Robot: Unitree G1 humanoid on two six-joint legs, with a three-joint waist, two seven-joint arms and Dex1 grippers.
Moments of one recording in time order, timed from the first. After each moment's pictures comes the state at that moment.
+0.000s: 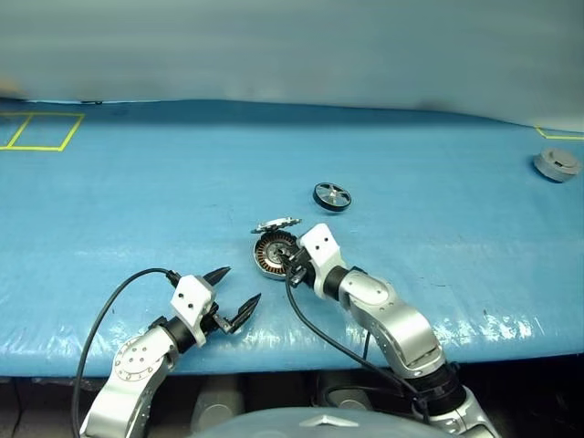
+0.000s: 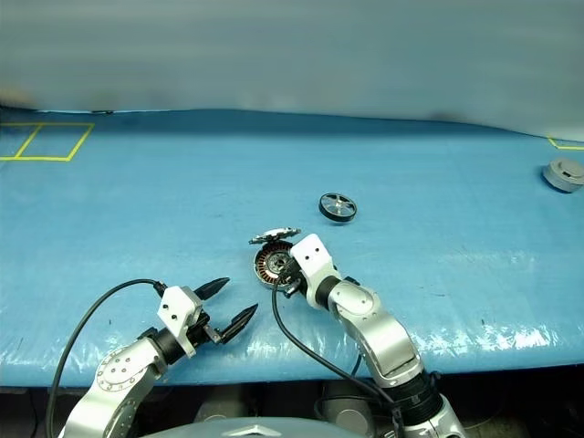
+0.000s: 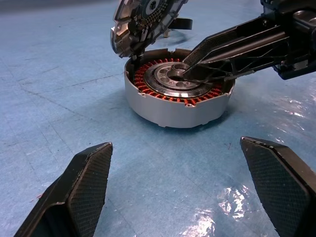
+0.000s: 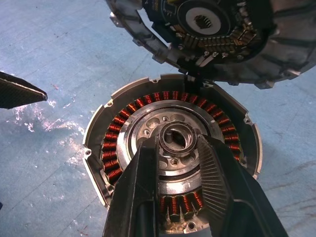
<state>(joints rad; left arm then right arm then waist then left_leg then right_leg) 0.35 0.41 -0.10 -0.37 -0.24 0.12 -0.57 -0.14 -0.20 0.38 -0.35 0.13 0.70 0.34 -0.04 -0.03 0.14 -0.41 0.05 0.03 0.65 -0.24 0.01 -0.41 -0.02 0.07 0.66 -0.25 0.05</state>
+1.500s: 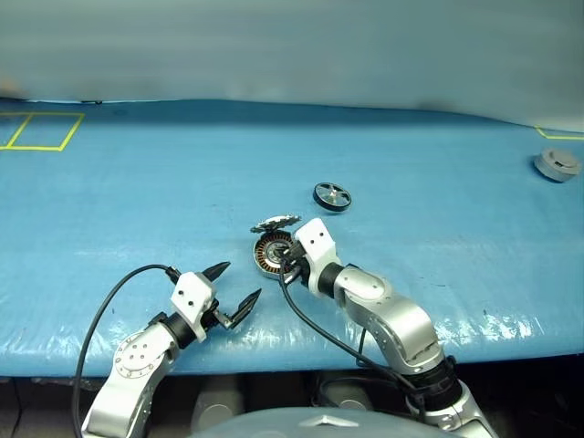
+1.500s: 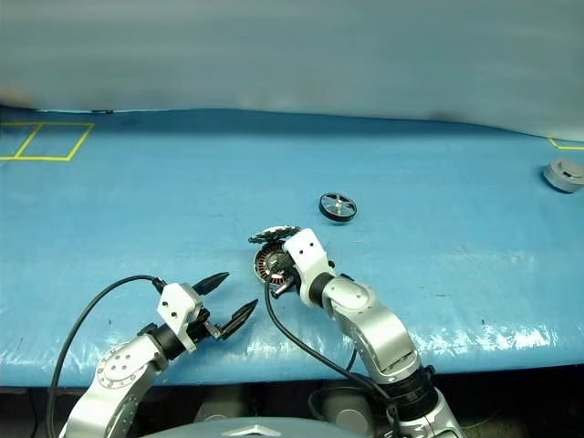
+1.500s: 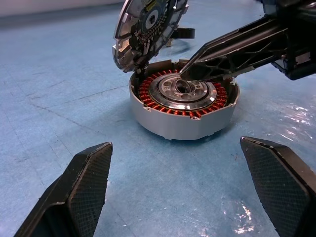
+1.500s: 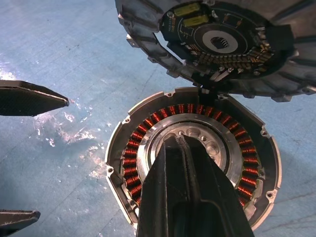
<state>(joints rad) 0.33 0.40 -0.10 -0.37 -0.22 0.10 -0.57 -0.17 -0.15 0.37 -0.40 0.19 0.83 0.30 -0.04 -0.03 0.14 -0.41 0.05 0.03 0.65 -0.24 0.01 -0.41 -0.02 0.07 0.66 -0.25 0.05</state>
